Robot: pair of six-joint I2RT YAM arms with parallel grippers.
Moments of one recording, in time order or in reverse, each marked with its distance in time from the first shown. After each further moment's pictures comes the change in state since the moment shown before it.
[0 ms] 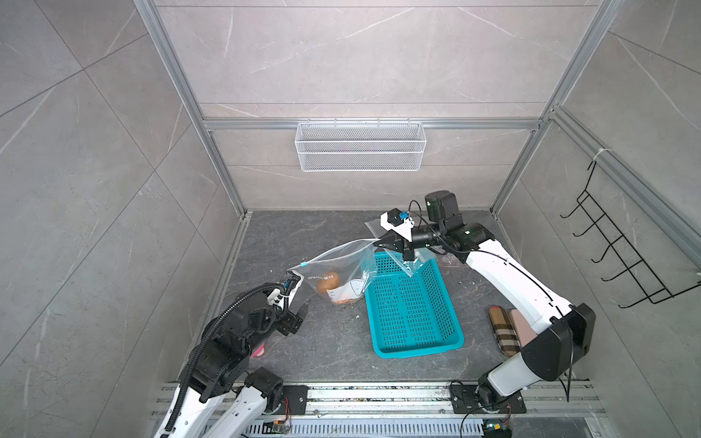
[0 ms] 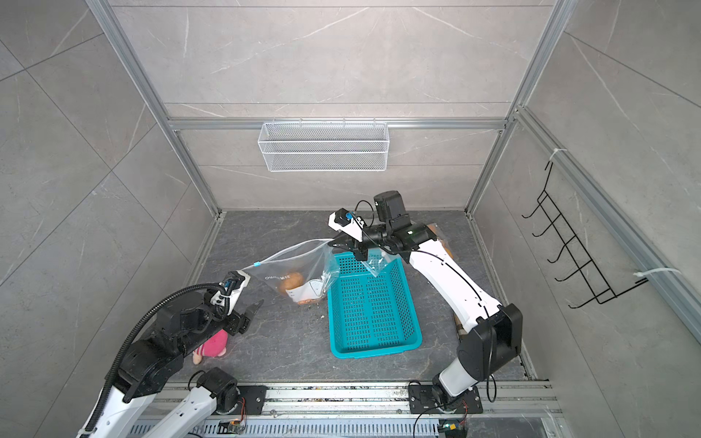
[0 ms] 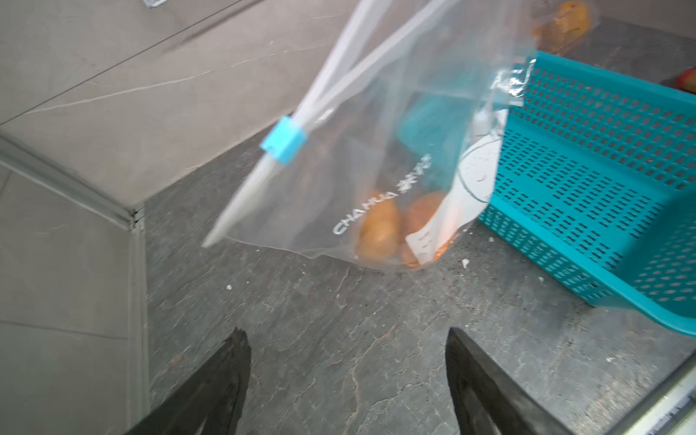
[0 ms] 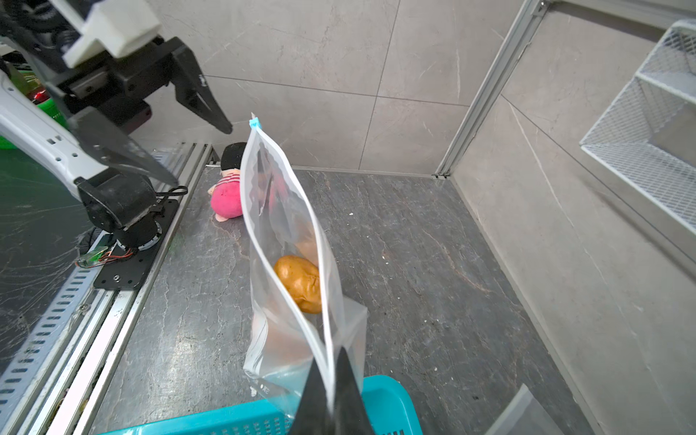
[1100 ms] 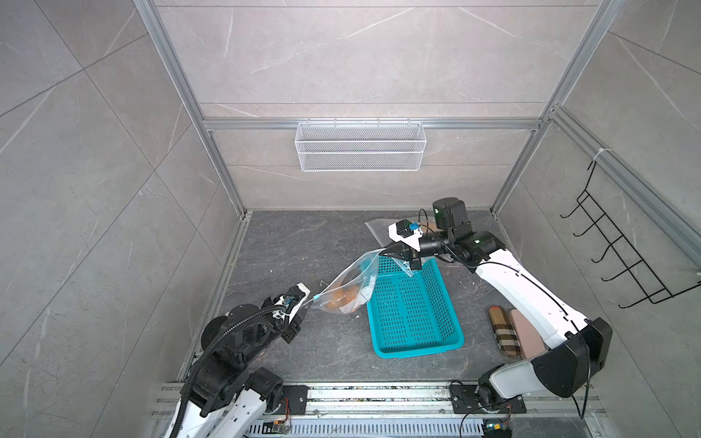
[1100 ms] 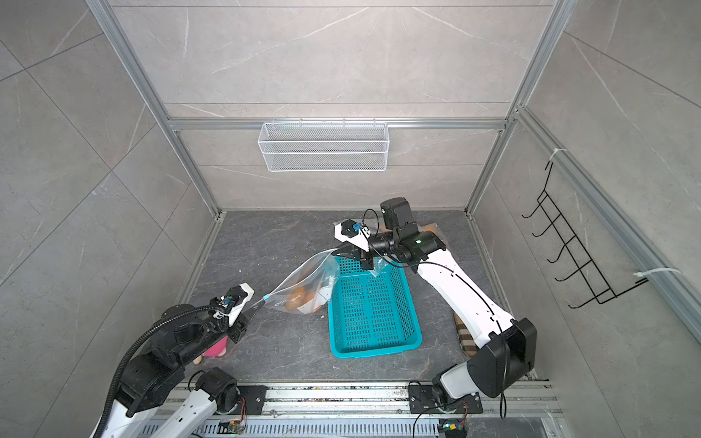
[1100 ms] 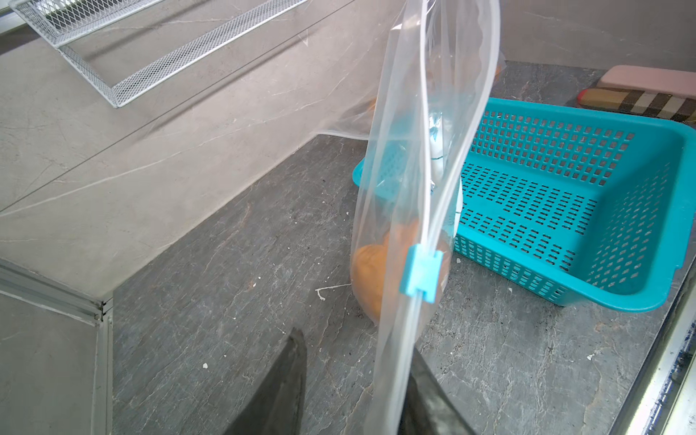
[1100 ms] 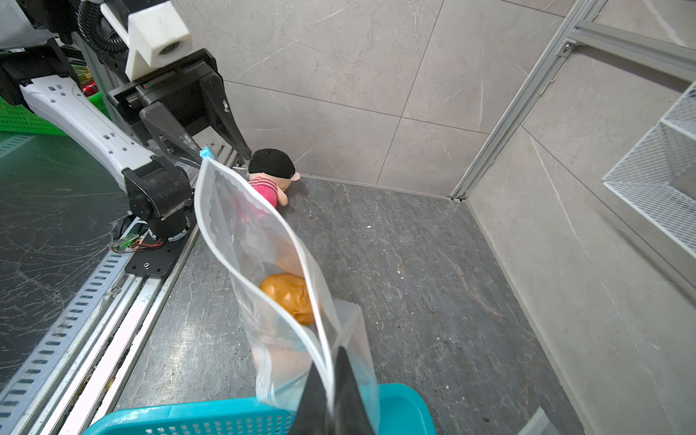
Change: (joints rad) left arm 0.000 -0.143 -0.129 0.148 0.226 0.117; right arm -0.003 -0.085 -0.083 -0.002 -0.065 -0.058
